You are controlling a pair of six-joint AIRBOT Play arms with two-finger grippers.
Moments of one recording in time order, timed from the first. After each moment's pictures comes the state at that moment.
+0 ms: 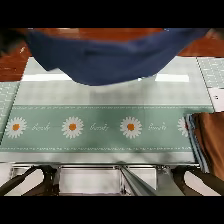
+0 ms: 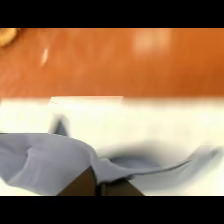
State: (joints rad) left arm 0.39 -1.12 1.50 0.41 -1.28 -1.23; right arm -0.20 -1.11 1.74 -0.86 1.20 1.40
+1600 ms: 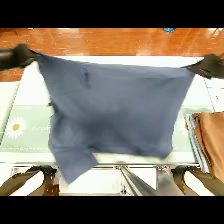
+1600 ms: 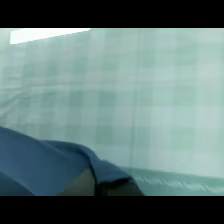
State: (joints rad) left arm 0.12 -1.15 1.24 0.92 -0.90 -1.39; right arm -0.20 -1.07 1.26 -0.95 1.18 1.42
